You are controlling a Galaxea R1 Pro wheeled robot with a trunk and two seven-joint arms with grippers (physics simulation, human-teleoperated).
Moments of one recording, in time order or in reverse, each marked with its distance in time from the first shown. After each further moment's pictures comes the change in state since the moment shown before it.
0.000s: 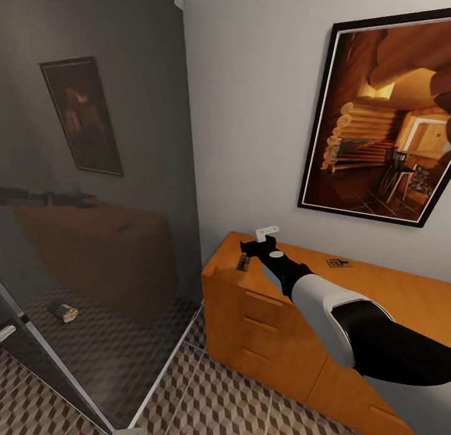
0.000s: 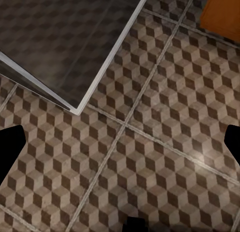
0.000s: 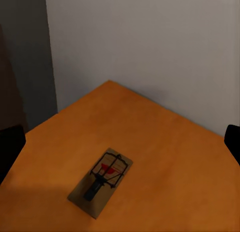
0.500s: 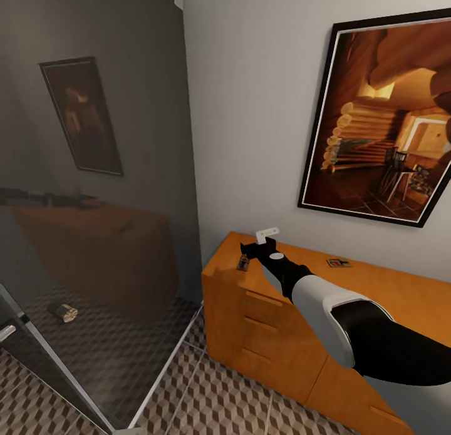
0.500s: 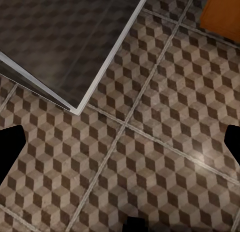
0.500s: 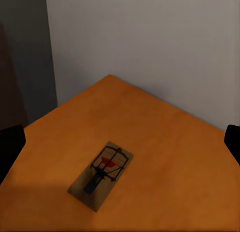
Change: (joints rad) left arm 0.000 0.000 0.000 0.000 0.000 0.001 0.000; right arm 0.000 0.000 0.000 0.020 0.000 -0.006 0.001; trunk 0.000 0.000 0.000
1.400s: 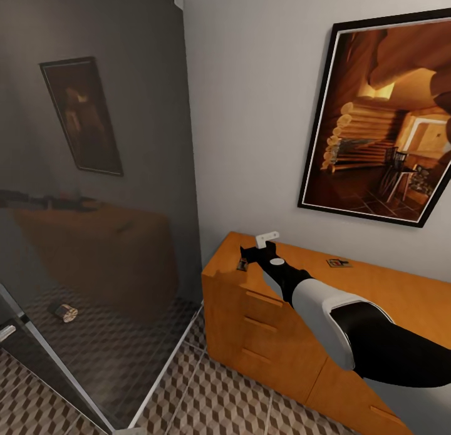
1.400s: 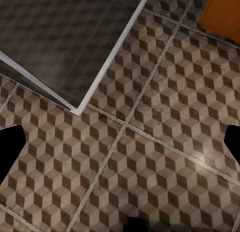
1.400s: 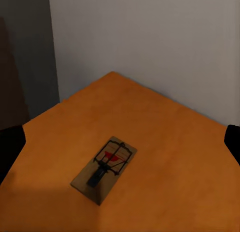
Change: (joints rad) left arm 0.000 0.001 0.000 0.000 0.000 -0.001 0.001; right arm 0.010 0.000 0.000 0.040 -0.001 -0.061 0.003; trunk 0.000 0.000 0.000
